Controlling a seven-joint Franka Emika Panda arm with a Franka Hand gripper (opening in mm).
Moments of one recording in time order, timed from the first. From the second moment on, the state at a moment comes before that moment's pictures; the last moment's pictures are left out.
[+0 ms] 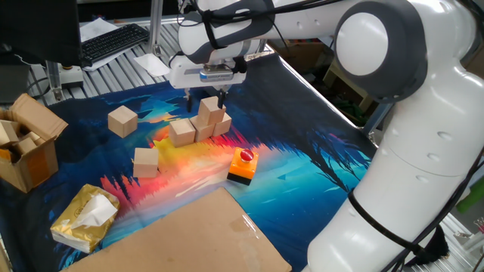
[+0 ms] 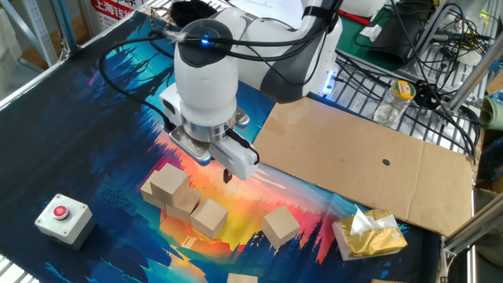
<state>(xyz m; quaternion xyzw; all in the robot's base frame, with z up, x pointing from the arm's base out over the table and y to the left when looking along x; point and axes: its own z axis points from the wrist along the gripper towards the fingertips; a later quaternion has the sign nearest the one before) 0.547 -0.009 0.213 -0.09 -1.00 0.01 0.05</state>
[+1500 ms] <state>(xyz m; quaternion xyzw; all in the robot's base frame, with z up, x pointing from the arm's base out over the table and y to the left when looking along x) 0.529 0.071 0.216 -0.13 -0.99 0.00 0.06</state>
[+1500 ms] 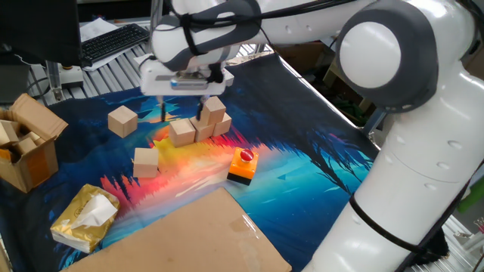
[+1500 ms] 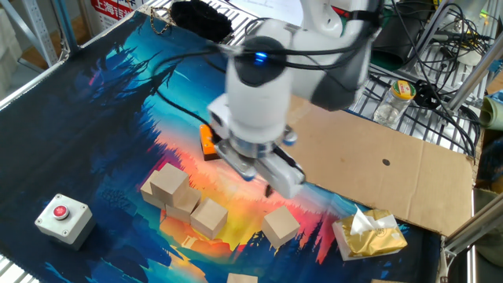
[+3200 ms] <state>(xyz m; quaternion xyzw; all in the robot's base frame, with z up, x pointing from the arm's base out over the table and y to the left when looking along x) 0.497 0.176 0.127 -0.25 -0.97 -0.02 0.00</state>
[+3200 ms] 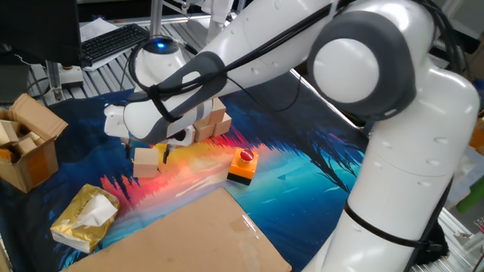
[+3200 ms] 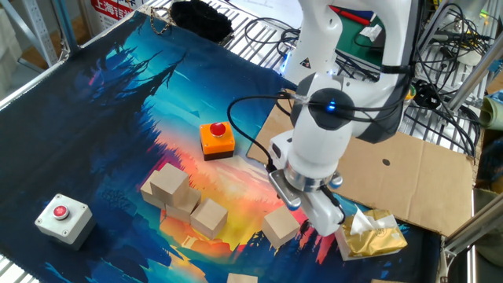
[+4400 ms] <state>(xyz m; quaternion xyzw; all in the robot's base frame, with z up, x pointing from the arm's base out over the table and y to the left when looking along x) 0.513 0.176 0.110 -0.24 -0.97 -0.02 -0.01</state>
